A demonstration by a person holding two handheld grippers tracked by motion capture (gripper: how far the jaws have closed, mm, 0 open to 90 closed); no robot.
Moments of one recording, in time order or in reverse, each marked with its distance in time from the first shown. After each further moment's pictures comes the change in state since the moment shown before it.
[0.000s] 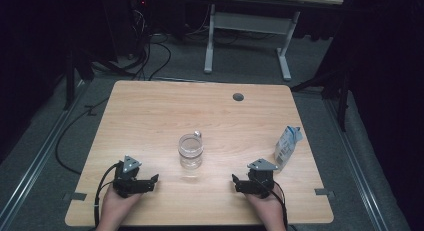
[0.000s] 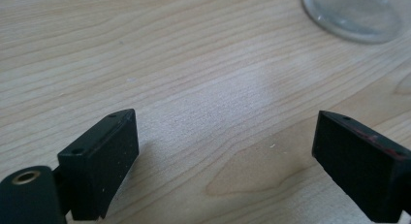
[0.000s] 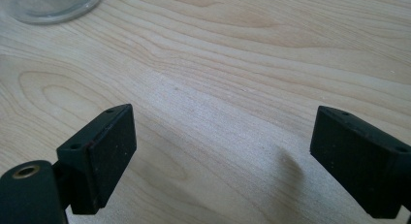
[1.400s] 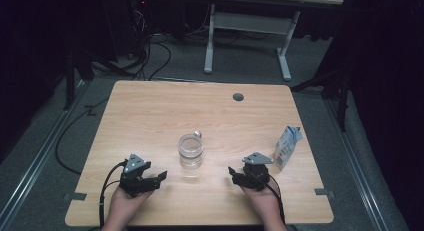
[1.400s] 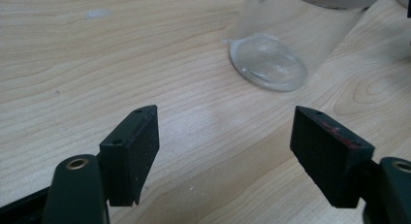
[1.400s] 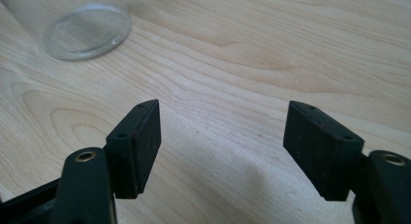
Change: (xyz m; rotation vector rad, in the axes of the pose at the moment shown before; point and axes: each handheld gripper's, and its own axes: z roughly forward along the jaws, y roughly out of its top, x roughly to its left) left arm -0.023 0.017 -0.006 -0.087 -0.131 -0.013; right arm 0.008 0.024 0.001 -0.029 0.034 -0.032
